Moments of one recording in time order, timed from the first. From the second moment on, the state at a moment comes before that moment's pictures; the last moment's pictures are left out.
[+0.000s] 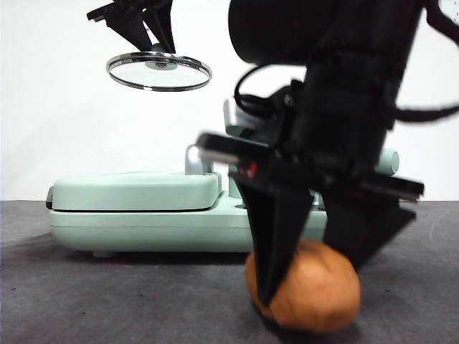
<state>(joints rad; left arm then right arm) -0.35 1.94 2.23 -1.05 0.11 0.06 0.91 1.56 0.92 -0.64 -0.10 0.56</state>
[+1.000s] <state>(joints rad) -0.33 1.94 2.23 -1.05 0.11 0.06 0.48 2.06 2.16 -1.17 -0.08 0.15</state>
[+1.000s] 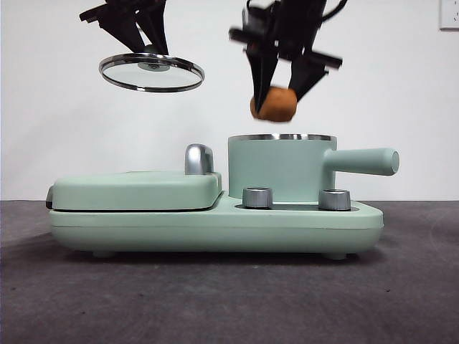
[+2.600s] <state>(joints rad) -0.37 1.94 2.23 -1.09 0.11 0.06 0.42 2.00 2.28 -1.34 -0.08 0.08</state>
